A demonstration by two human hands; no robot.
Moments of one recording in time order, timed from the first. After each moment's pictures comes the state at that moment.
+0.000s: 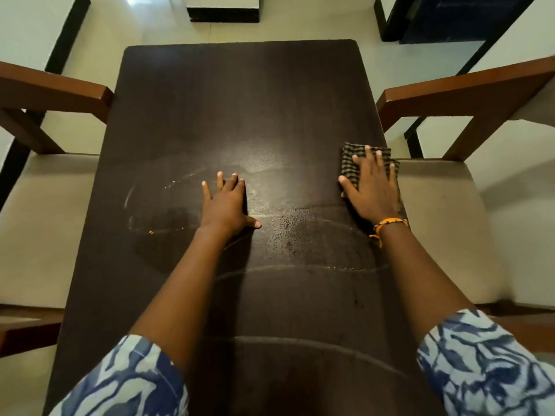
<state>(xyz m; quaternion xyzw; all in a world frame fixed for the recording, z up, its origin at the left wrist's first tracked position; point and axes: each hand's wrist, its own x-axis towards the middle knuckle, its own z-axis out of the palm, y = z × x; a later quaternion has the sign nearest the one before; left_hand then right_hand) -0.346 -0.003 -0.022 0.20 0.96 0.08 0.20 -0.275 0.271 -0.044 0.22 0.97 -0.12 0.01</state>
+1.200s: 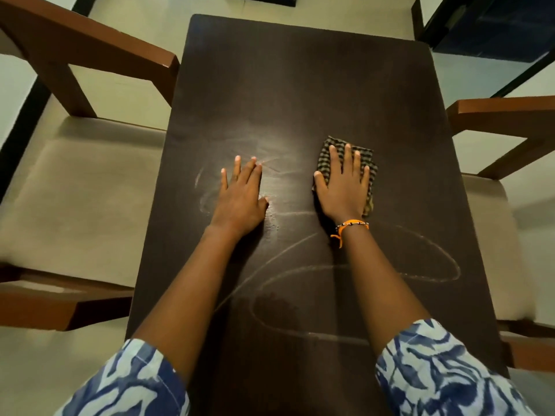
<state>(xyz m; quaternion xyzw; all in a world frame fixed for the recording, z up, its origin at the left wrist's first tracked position) -0.369 -0.113 -0.027 0.21 0.95 0.18 0.14 -0.344 0.083 -0.052 0.21 0.97 -0.10 0.00</state>
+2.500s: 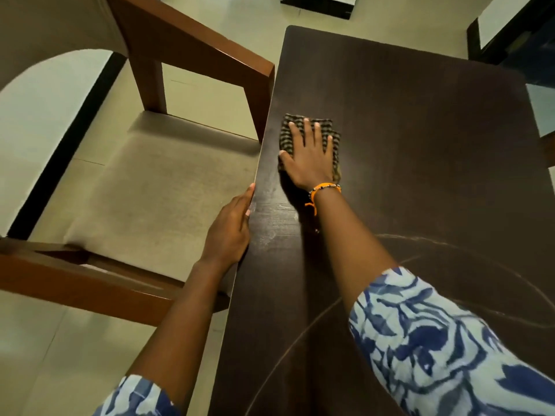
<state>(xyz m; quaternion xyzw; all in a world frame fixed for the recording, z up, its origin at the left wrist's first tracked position) -0.373 -0.289 -0.063 0.10 0.89 0.43 0.10 -0.474 -0.113 -0.048 0.06 0.99 -0.14 0.06</state>
